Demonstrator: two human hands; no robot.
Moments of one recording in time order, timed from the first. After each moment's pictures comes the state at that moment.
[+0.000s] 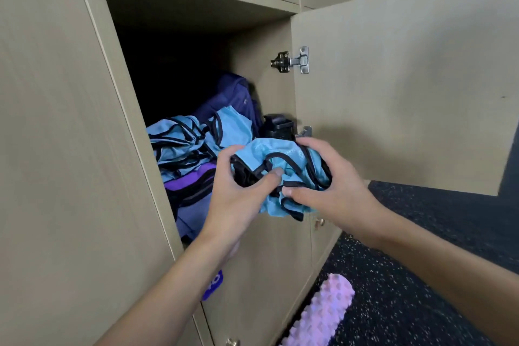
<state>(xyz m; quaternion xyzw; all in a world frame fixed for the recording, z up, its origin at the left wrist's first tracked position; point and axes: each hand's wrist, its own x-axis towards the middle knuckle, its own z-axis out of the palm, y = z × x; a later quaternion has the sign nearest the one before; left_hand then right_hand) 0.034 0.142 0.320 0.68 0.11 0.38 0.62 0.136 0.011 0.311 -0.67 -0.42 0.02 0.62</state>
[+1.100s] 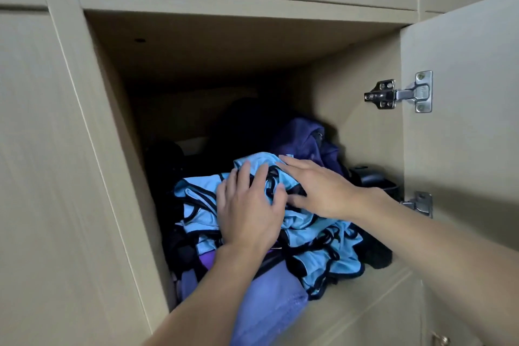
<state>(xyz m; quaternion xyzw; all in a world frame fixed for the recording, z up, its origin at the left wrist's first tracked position) 0.140 0.302 0.340 0.83 0.39 0.39 -0.07 0.295 0.248 0.367 -0.70 -0.68 -0.11 0.21</state>
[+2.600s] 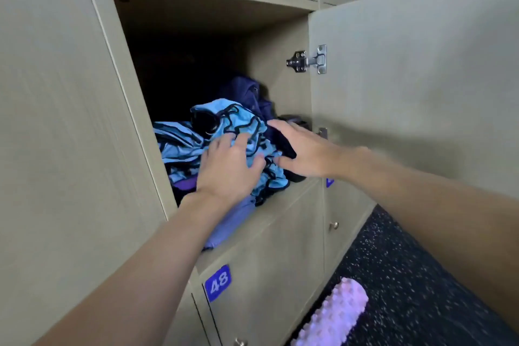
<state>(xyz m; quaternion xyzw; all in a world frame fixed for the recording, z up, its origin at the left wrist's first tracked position) 0.075 0.208 0.343 0.92 0.24 0.31 0.02 0.216 0.089 0.355 -0.80 -0.54 -0.07 0.25</state>
